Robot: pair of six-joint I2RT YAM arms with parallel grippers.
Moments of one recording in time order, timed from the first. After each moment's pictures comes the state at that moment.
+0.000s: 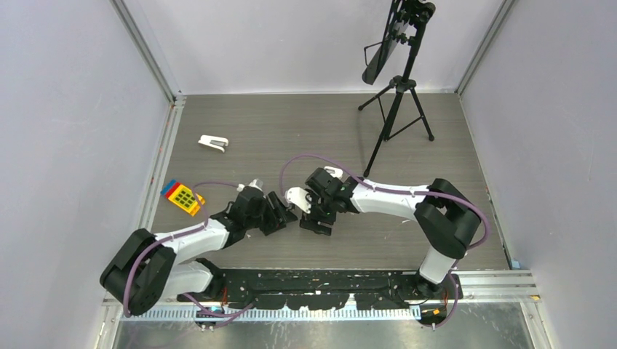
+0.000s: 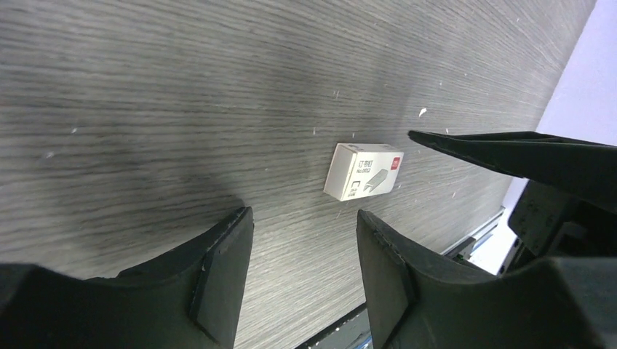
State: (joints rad) left arm -0.60 1.18 0.34 0.10 0.16 -1.08; right arm 0.92 1.69 1.03 -0.42 -0.22 -0.49
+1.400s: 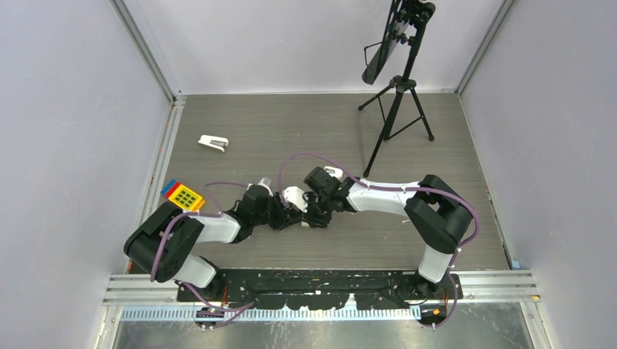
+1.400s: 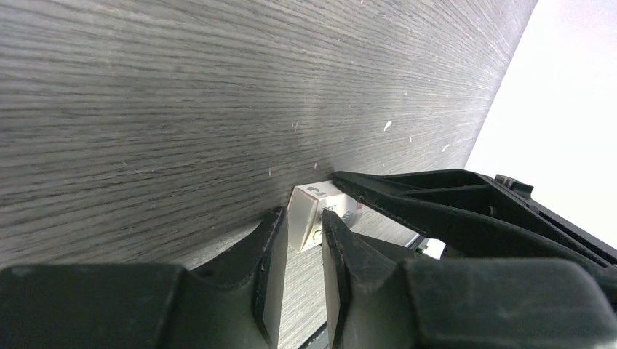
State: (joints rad) left arm -0.60 1.45 0.34 0.45 0.26 -1.17; right arm 0.91 1.76 1.02 -0.31 -0.30 -0.51
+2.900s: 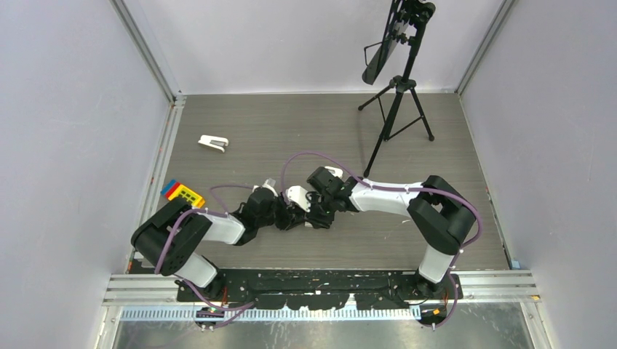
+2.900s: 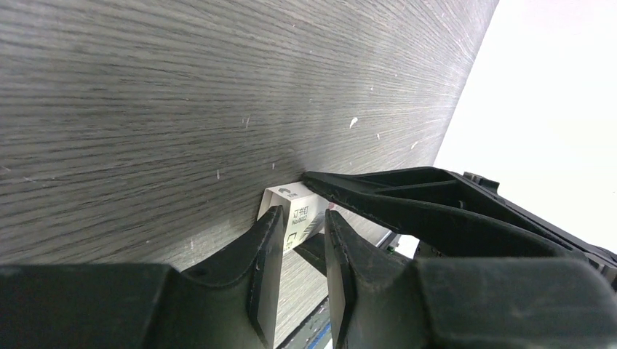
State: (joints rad) left arm -0.68 1.51 0.34 0.60 0.25 -1.29; right arm 0.90 1.75 1.01 -0.32 -0.30 -0.49
